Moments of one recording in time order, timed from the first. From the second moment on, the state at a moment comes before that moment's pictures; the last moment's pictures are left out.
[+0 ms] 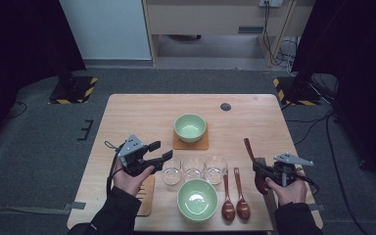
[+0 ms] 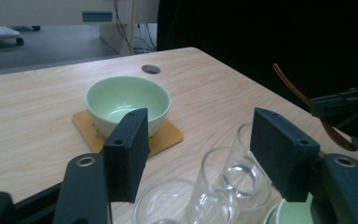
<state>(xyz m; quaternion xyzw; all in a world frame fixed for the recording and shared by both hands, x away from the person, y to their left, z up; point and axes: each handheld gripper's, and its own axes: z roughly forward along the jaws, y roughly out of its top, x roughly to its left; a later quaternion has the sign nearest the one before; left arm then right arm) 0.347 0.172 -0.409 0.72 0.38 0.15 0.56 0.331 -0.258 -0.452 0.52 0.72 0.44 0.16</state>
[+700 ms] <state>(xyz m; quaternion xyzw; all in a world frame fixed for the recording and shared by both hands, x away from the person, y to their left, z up) 0.369 0.112 -0.380 0.71 0.34 0.13 0.60 0.327 -0.246 -0.421 0.45 0.70 0.52 0.18</state>
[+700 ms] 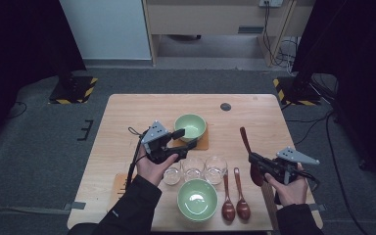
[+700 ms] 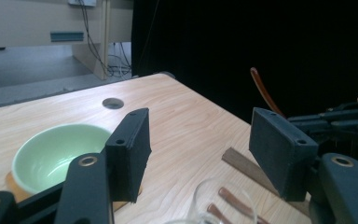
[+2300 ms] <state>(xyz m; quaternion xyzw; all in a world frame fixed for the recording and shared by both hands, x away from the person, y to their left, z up) 0.390 0.027 -0.373 0.72 0.32 0.10 0.61 0.322 -0.226 -0.403 0.39 0.71 0.56 0.17</state>
